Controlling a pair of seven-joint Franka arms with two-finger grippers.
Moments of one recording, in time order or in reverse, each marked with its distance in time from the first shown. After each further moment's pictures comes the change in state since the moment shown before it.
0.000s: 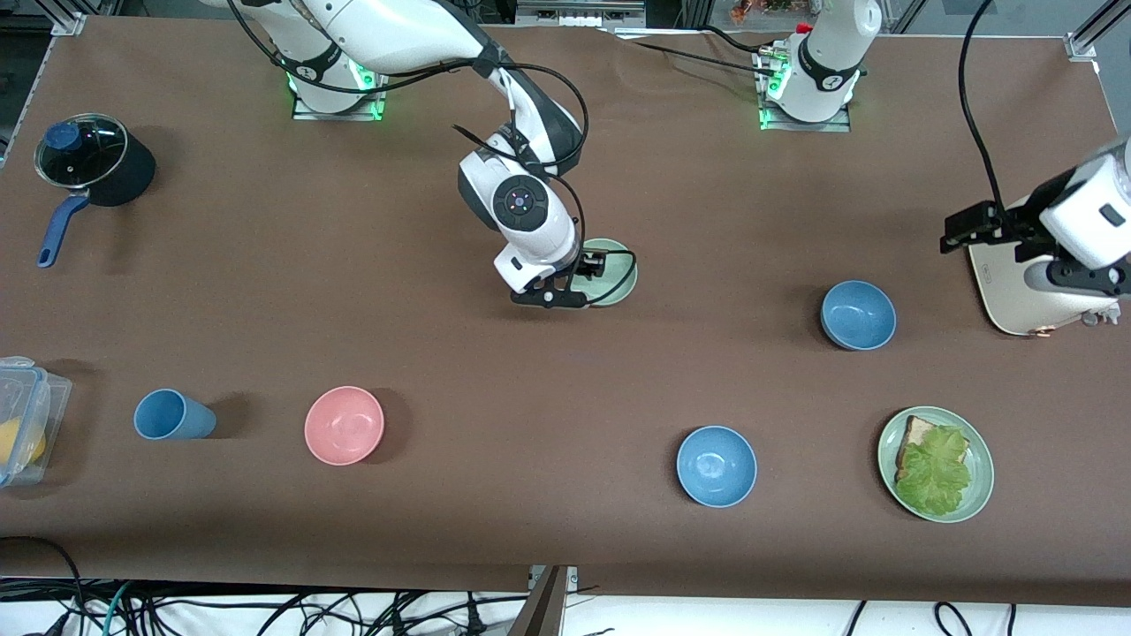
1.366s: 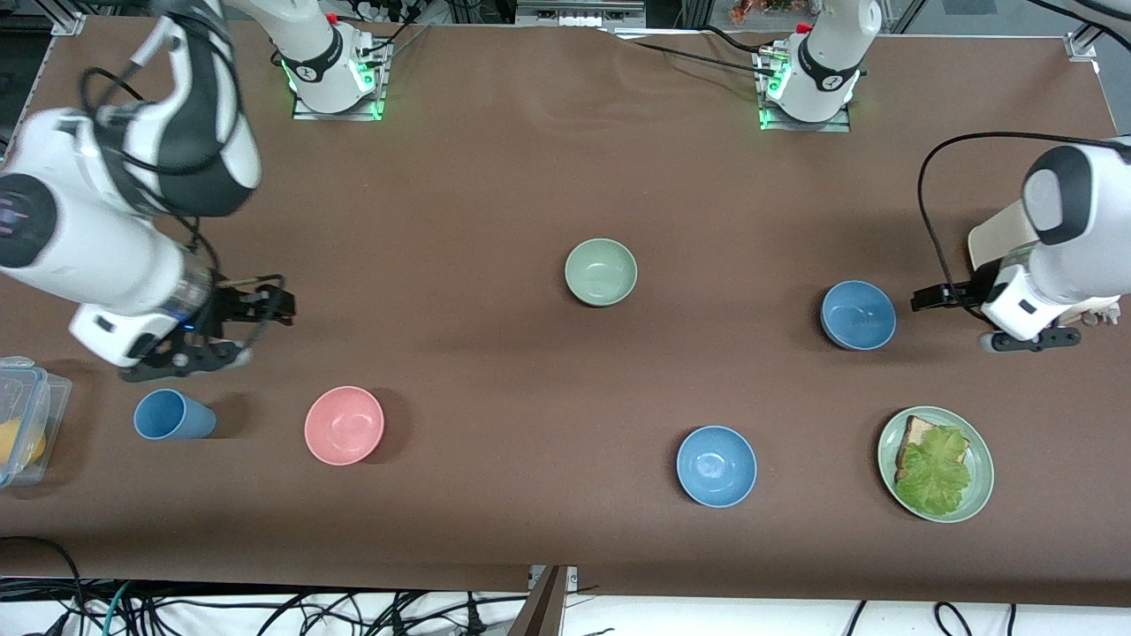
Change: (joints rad) left arm 0.103 0.062 0.045 -0.535 0.001 0.614 -0.009; right arm -0.192 -0.320 -0.561 0.084 -0.032 -0.554 -0.893
